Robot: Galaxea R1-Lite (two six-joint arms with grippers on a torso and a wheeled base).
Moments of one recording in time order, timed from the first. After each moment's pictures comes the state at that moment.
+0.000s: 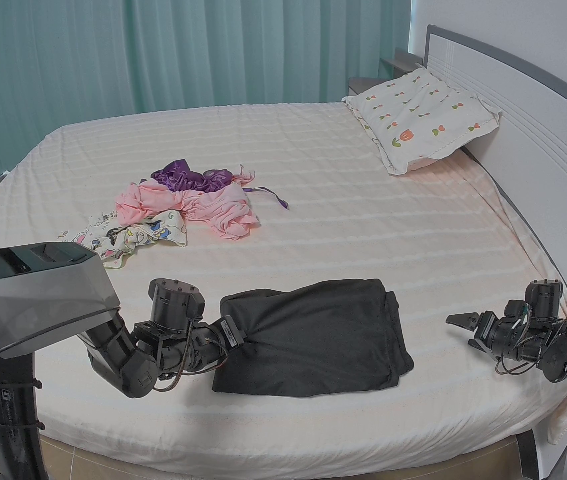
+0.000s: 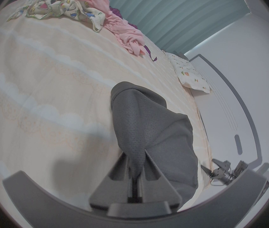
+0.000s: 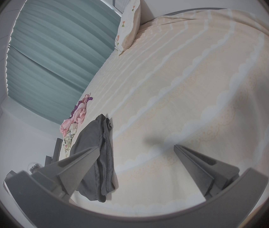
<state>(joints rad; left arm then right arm) -0.43 2.24 -0.74 -0.91 -0.15 -0.81 -0.03 2.08 -0.34 -1.14 0.37 0.64</state>
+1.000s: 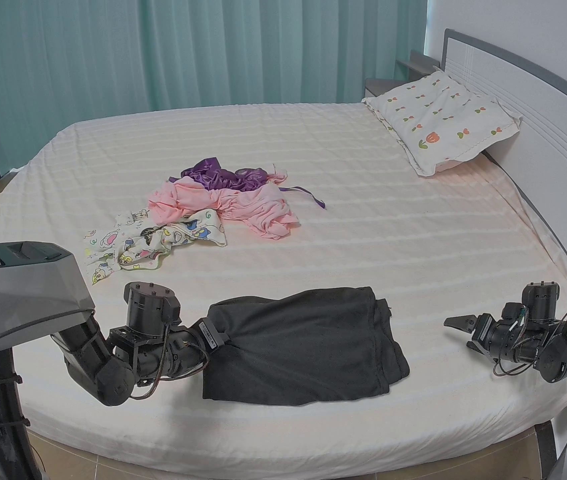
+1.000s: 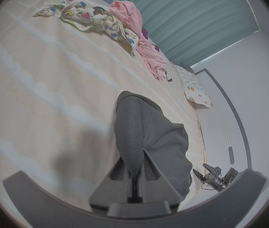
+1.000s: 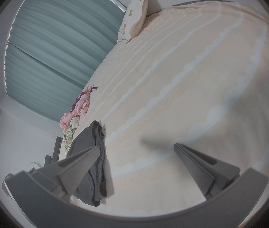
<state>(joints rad) -0.39 2.16 -0.61 -0.98 -0.16 -0.88 -0.03 2.11 -0.35 -1.14 0.37 0.64</state>
